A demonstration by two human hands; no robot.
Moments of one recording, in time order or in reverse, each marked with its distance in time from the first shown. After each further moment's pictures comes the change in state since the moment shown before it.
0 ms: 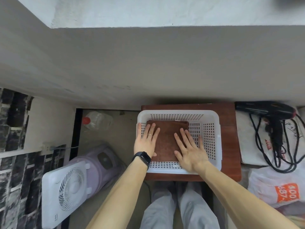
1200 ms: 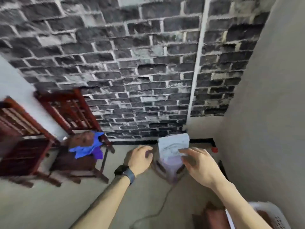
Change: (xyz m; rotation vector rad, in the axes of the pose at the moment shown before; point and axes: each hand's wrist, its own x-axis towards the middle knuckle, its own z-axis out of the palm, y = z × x) left_hand -0.509 0.036 0.089 -1.351 0.647 -1.589; right_hand -0.283 -0.304 -0.145 -0.166 0.090 -1.428
